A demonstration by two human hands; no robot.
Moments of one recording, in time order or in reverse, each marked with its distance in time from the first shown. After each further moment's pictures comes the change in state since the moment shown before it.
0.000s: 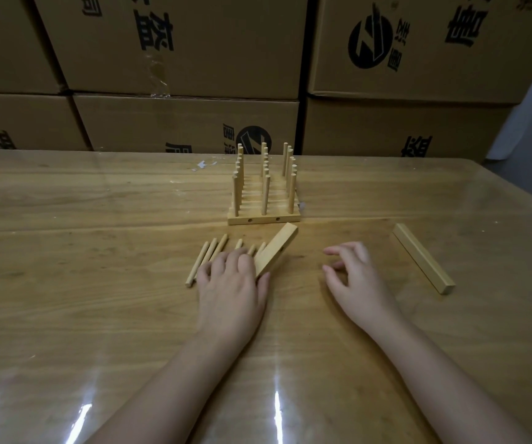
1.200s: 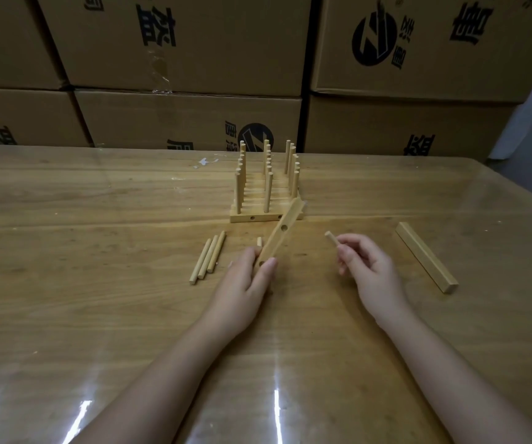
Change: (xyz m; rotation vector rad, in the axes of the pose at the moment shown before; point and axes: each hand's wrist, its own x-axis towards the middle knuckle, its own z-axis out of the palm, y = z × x) left_hand 0.007 -0.009 0.000 -0.810 -0.142 0.026; right_hand -0.002 -0.008 -0.013 0.545 0.084 0.031
